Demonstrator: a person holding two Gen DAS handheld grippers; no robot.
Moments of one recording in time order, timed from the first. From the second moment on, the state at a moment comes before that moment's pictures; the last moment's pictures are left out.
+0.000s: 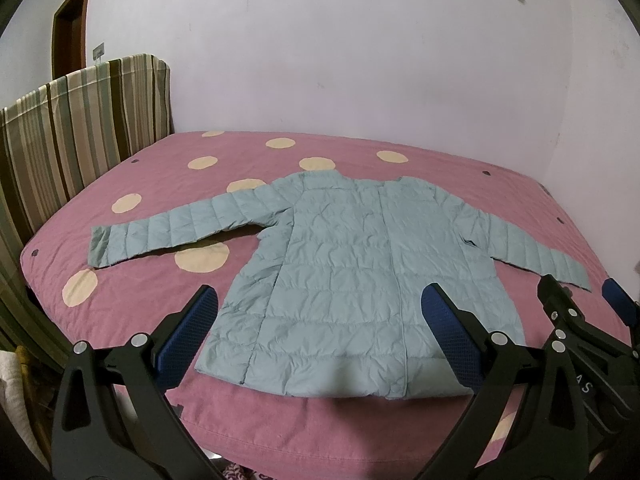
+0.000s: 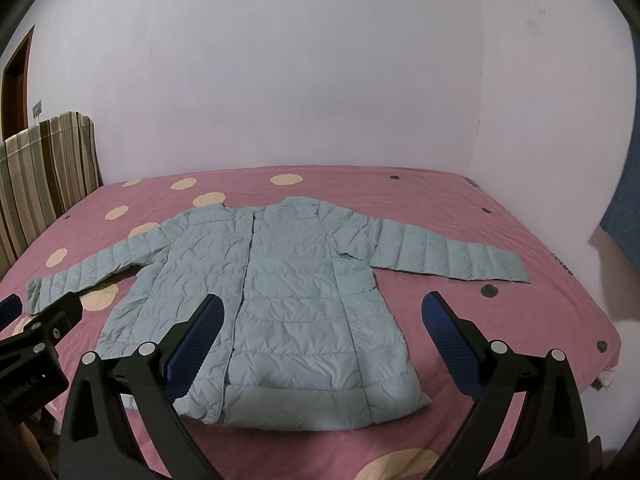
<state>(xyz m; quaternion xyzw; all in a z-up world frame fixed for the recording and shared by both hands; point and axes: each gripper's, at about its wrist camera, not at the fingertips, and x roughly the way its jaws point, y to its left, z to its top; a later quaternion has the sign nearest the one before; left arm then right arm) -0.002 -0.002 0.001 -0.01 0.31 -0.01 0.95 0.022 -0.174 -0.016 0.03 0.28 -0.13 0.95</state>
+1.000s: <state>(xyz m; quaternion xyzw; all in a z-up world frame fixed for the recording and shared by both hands) 0.099 0.067 -0.083 -0.05 0.39 0.08 0.92 0.072 -0.270 -0.074 0.12 0.30 -0.19 0.93</state>
